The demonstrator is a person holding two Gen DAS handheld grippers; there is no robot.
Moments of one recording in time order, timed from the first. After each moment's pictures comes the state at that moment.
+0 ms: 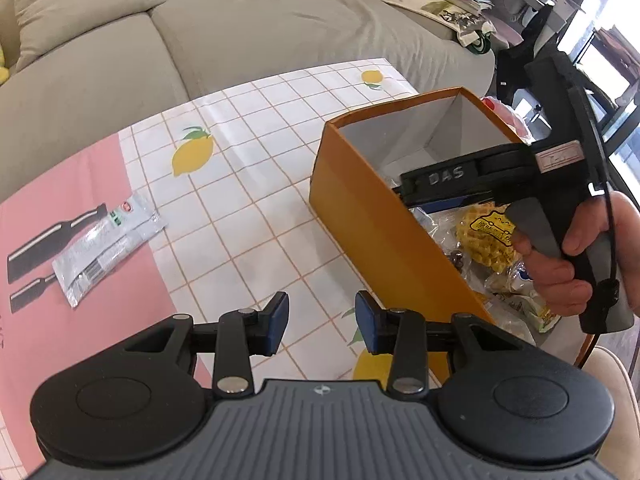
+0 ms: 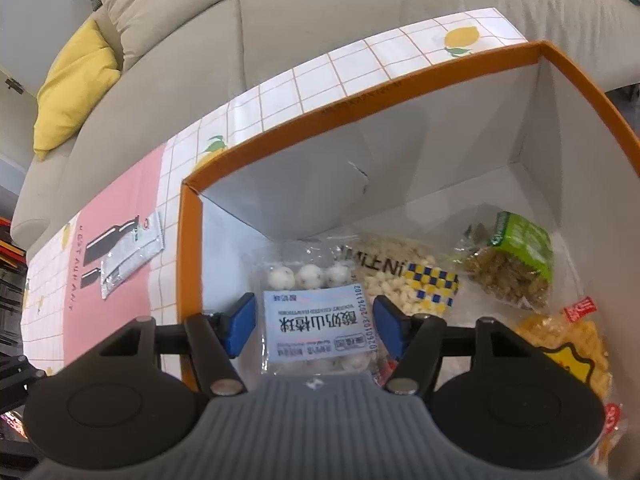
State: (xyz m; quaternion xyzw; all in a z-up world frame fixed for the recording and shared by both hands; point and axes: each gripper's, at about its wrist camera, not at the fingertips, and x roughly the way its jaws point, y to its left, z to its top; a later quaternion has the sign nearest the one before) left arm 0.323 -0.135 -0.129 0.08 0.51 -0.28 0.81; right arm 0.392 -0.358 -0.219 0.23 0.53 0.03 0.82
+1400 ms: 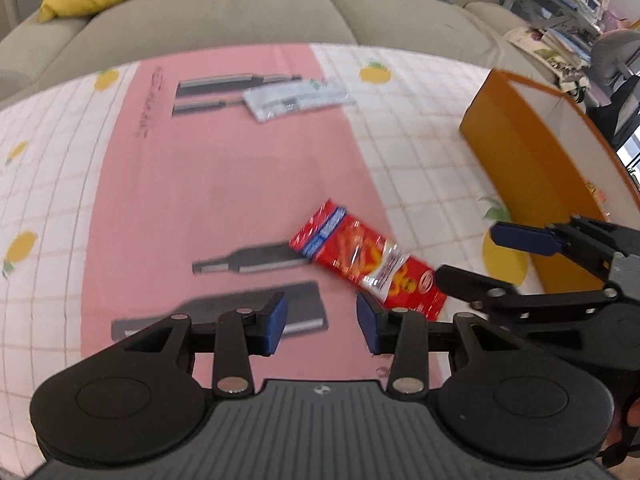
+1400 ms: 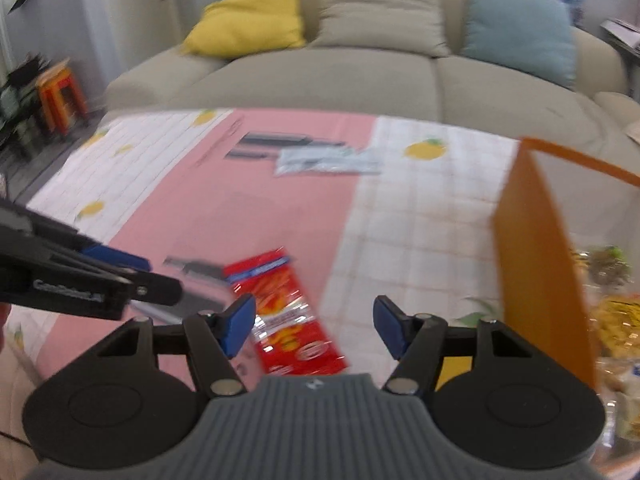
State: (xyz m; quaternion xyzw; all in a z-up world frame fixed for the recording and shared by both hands) left arm 0.212 0.037 -0.165 -0.01 0.52 -0.13 0.84; right arm 0.214 -0.134 -0.182 -0.02 0.40 0.16 0.90
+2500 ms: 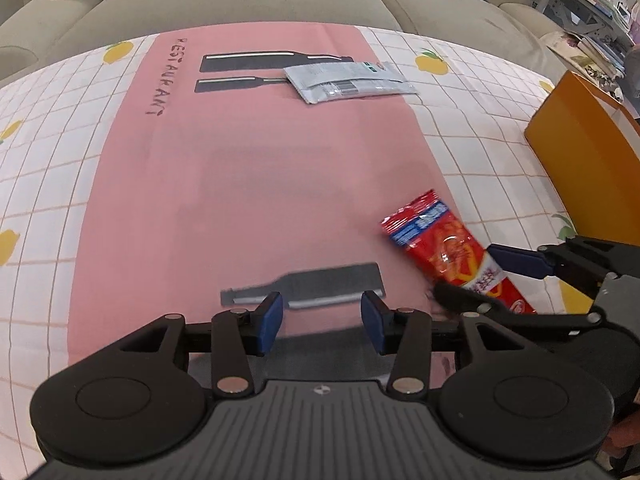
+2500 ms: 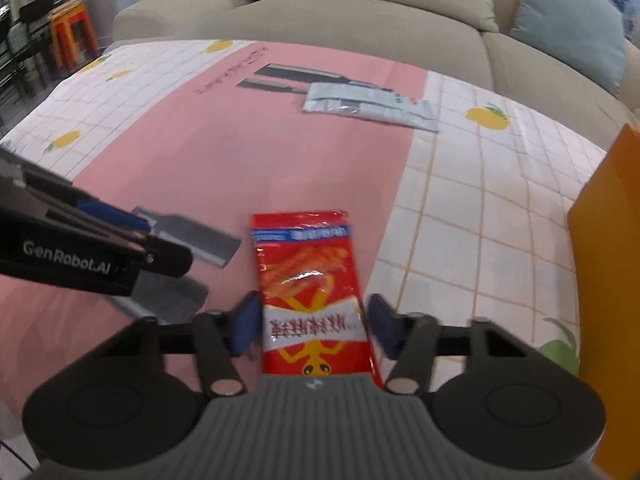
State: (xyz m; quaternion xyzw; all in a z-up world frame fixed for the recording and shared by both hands) left arm 0.265 0.063 -0.218 -0.01 0.52 -0.11 0.84; right arm 0.267 -0.087 -0.253 -0.08 0.44 0.17 0.88
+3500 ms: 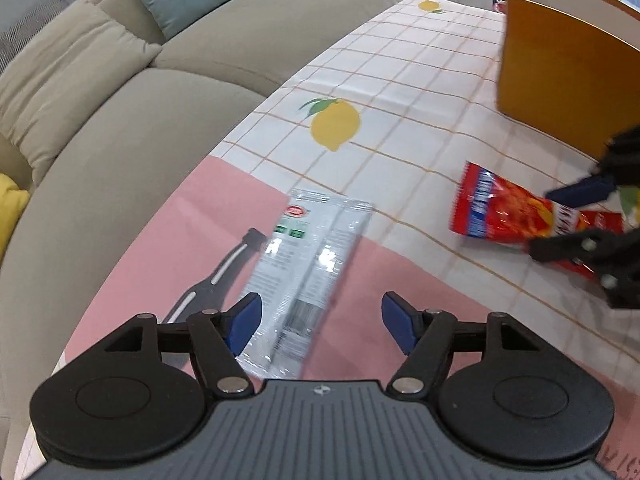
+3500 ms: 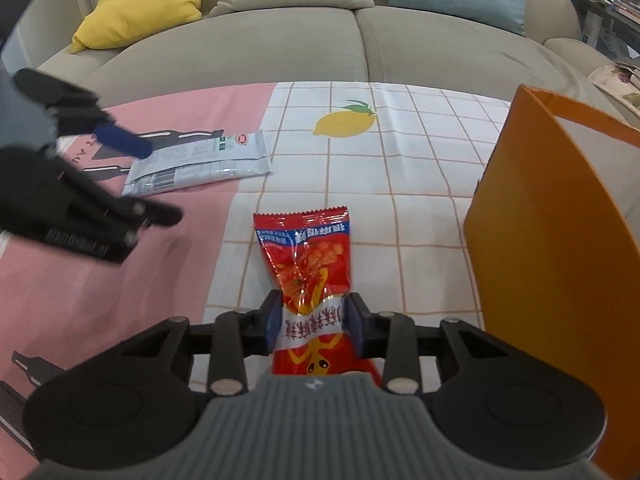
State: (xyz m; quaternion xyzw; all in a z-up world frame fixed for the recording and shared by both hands) left arm 0.425 -0.030 -0.220 0.32 0.41 -0.30 0.80; right arm 0.353 -0.164 -0.251 0.01 0.45 0.04 0.89
